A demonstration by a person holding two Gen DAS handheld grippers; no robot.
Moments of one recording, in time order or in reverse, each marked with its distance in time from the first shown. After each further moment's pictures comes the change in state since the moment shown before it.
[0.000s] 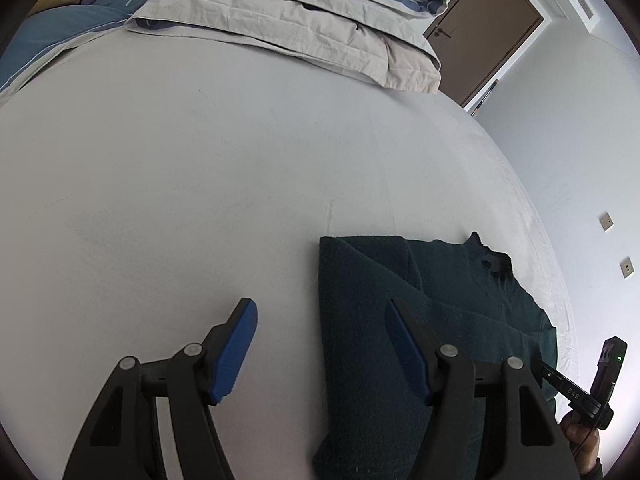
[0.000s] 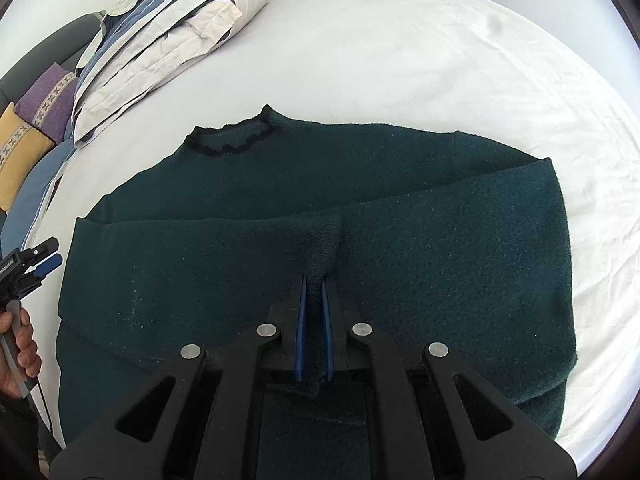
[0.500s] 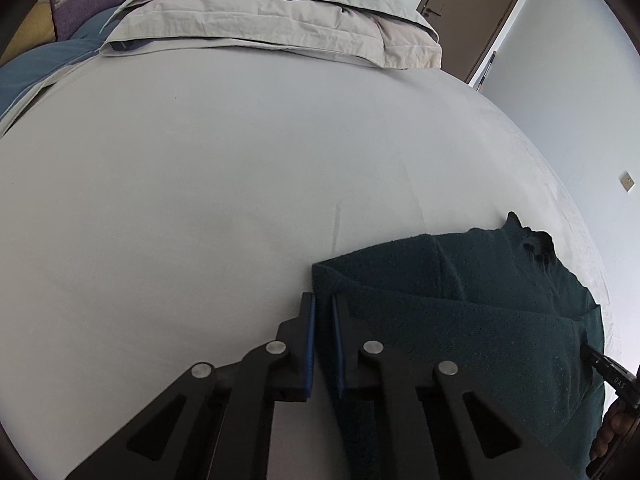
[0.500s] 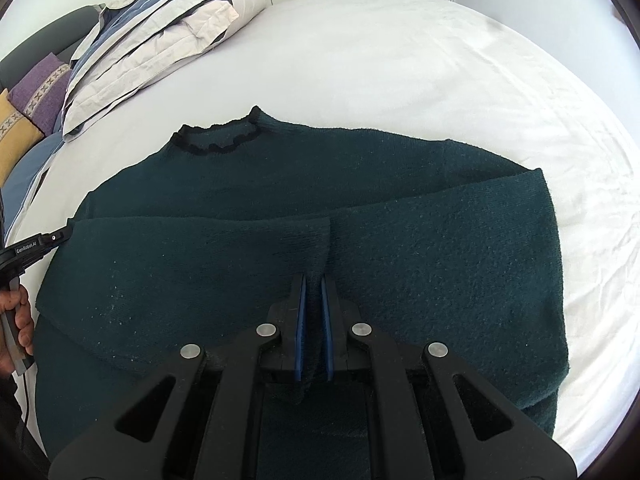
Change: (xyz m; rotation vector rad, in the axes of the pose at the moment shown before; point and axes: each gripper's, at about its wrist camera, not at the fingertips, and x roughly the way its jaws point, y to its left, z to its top) left arm 0.037 -0.008 0.002 0.133 -0.017 0.102; right arm 0.003 0.002 -0.008 -0.018 -0.040 -0.068
